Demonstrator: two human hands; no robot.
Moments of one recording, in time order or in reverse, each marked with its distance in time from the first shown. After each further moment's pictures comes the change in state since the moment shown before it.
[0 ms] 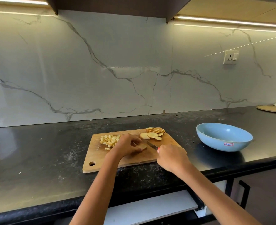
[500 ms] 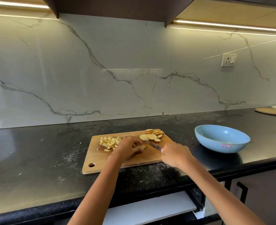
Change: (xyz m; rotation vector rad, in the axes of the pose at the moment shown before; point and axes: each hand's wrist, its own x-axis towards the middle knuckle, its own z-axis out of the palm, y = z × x) left_hand 0.002 0.005 0.006 0.097 -0.015 0.014; right_hand 0.004 0.015 -0.012 0.067 -0.110 0.049
